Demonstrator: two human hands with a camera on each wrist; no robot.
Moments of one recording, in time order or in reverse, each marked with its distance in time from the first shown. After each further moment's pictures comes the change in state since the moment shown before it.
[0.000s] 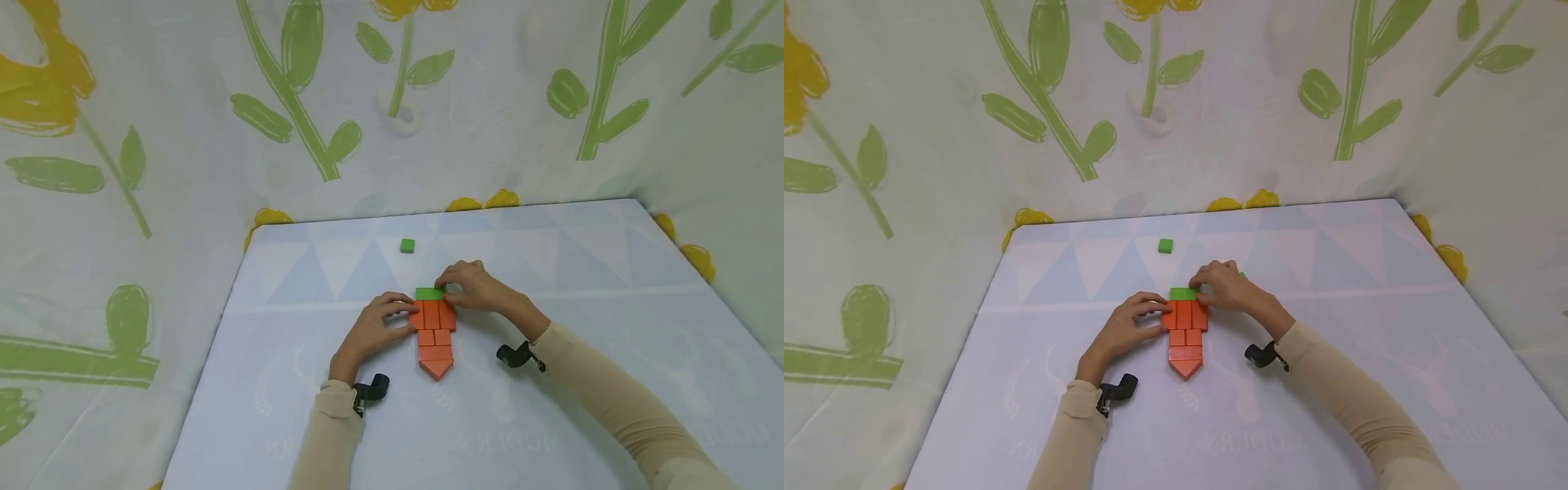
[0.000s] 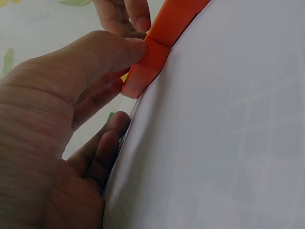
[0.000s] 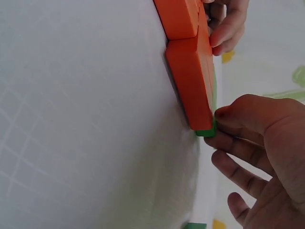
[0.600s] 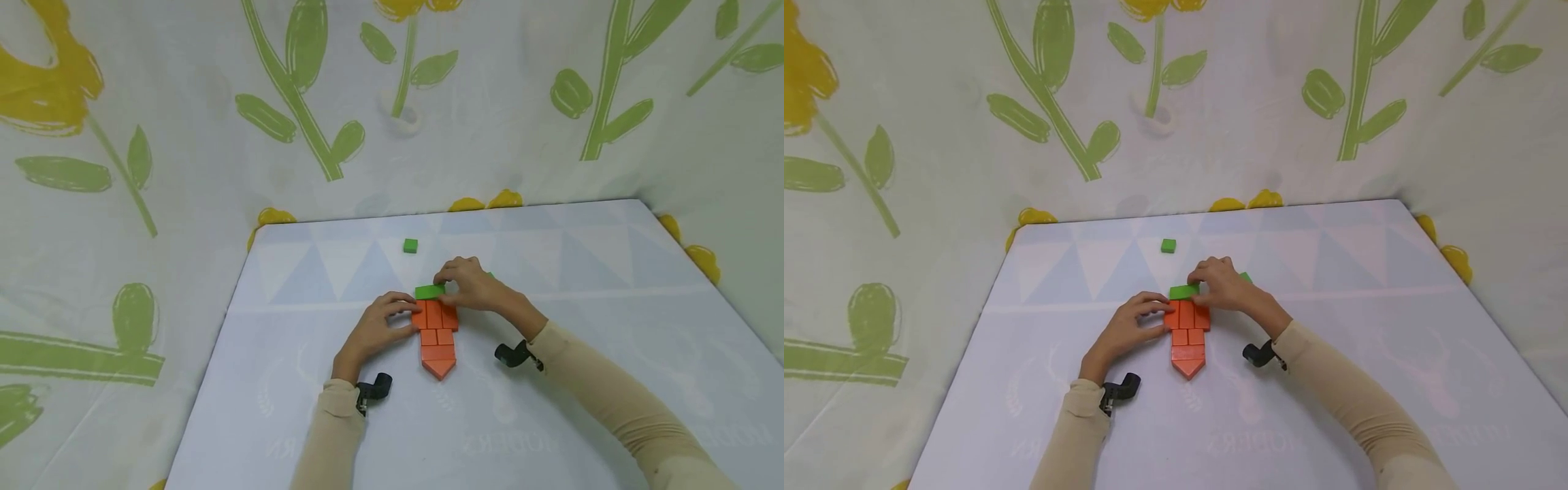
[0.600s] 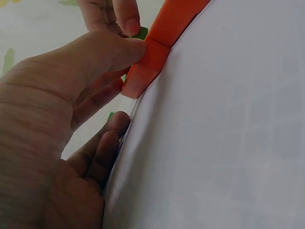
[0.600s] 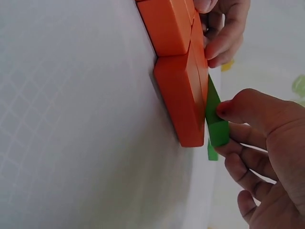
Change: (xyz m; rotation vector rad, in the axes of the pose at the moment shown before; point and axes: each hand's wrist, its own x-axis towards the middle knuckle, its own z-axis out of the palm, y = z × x) left_hand -0.001 0.000 -0.001 -0.014 0.000 0.008; right_hand 0.008 -0.010 0.000 -0.038 0.023 -0.019
